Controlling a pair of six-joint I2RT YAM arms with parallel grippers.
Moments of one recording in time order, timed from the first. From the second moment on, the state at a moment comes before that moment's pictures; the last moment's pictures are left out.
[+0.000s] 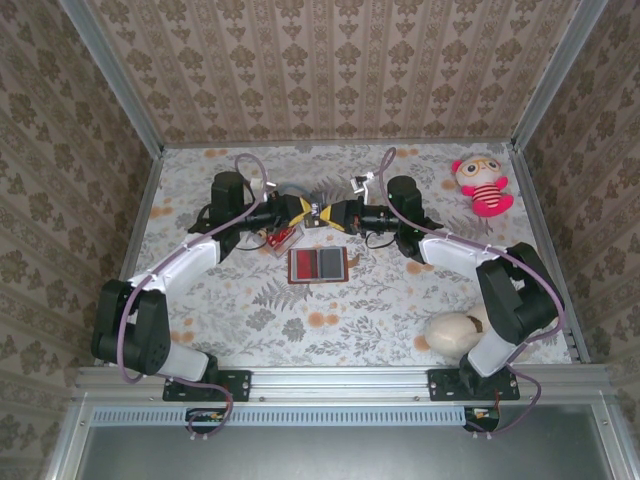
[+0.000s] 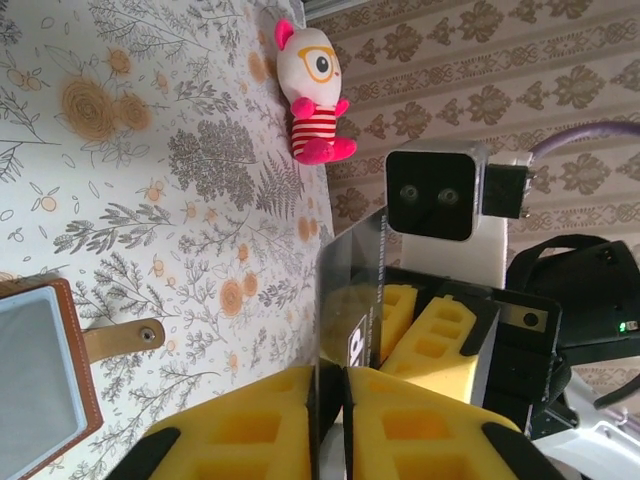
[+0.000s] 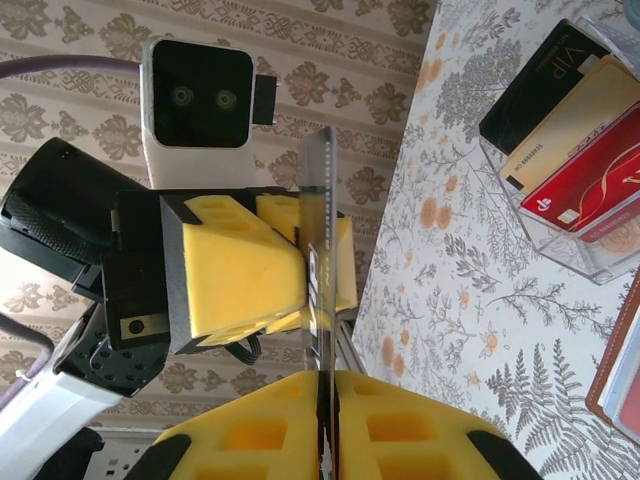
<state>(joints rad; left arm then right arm) -0.37 1.43 0.91 0.13 0.88 -0.99 0.45 1.65 0.94 0.51 -0.85 1.13</state>
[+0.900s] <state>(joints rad) -0.35 1.44 1.25 -0.60 0.22 0.04 0.46 1.42 0.94 -0.21 -0.34 0.71</state>
